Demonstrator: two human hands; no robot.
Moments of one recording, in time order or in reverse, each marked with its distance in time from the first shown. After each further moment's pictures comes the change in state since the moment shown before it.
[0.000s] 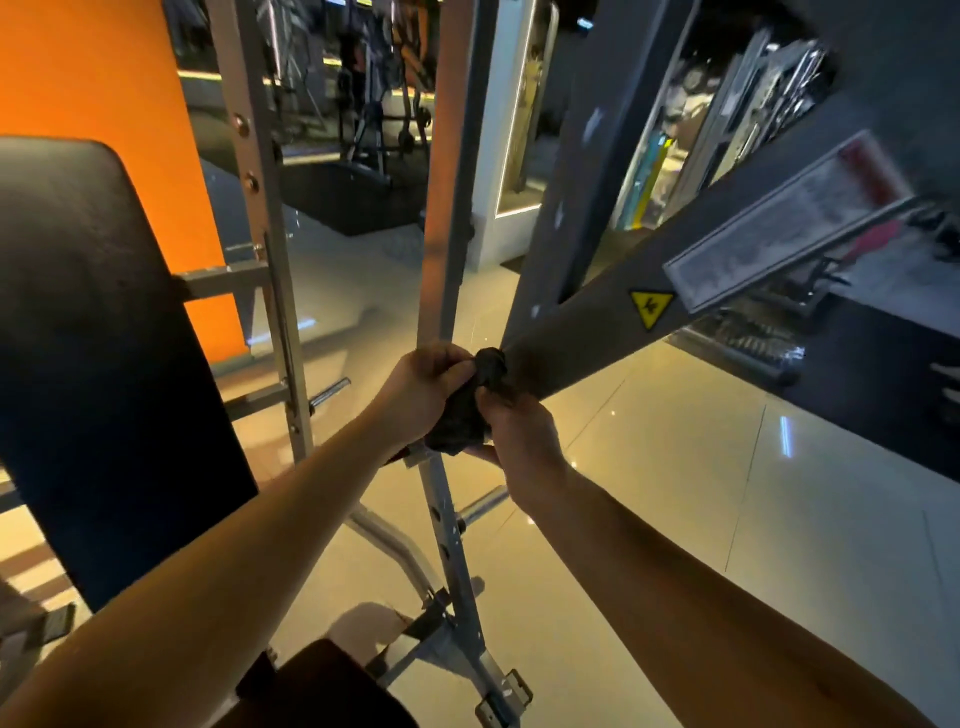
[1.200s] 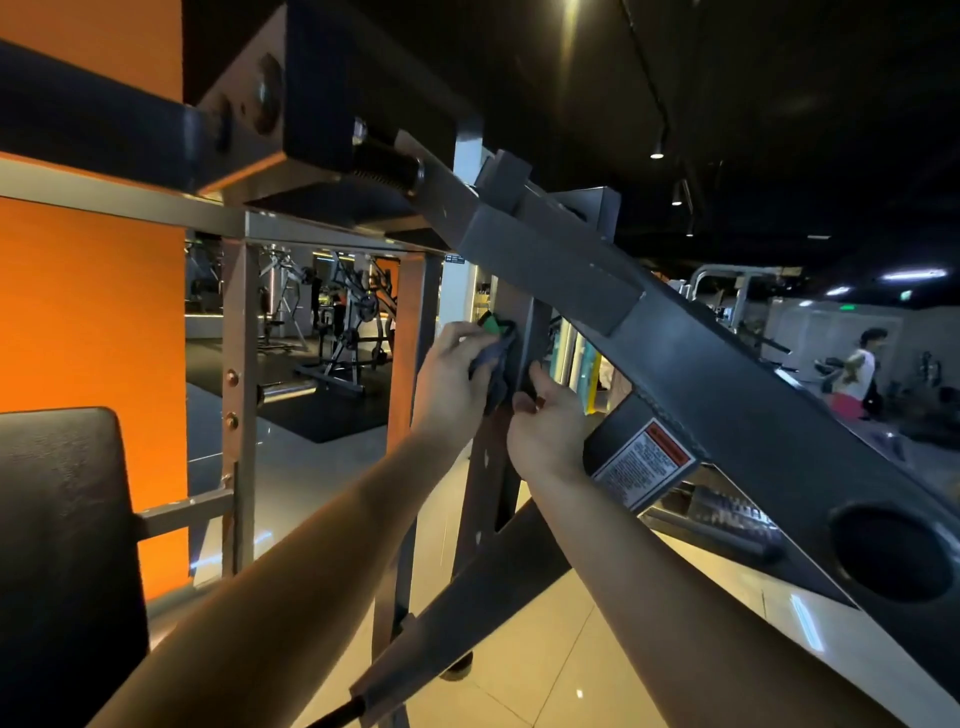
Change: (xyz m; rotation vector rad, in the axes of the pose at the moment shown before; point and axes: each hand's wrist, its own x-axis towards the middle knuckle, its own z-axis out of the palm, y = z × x) left_hand 0.130 0.200 -0.013 0.252 0.500 0.723; right_hand -0.013 -0.223 -0.064 -0.072 0.383 -0.730
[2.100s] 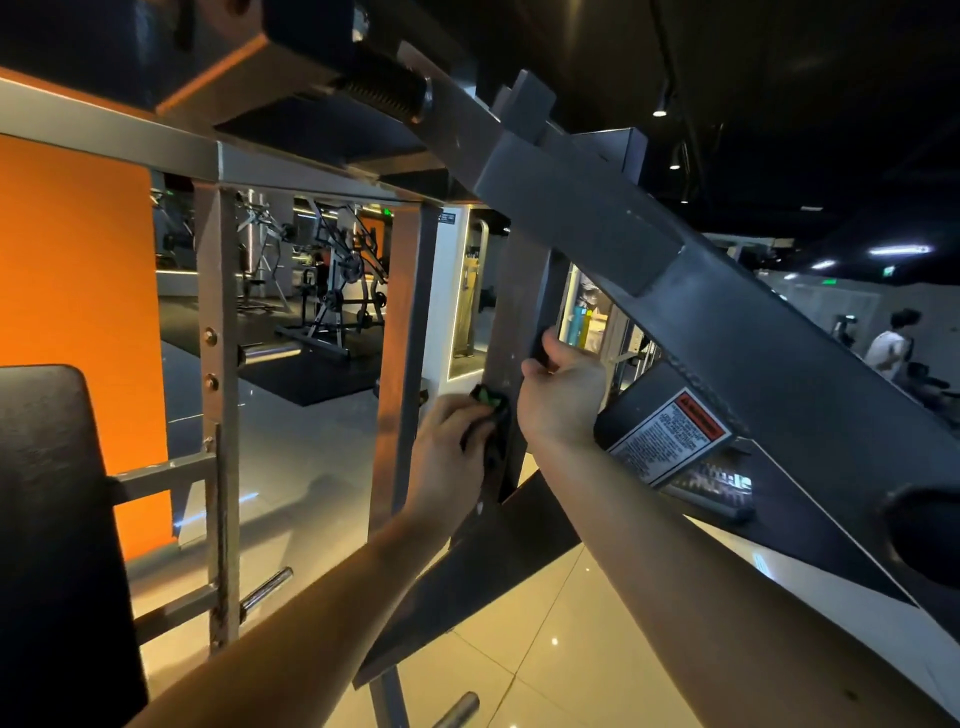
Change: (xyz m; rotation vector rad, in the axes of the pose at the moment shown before) left_hand -0.102 -0.028 0.021 -0.067 -0.042 -0.201; right_hand 0.011 0.012 0.012 -0.001 0.138 0.014
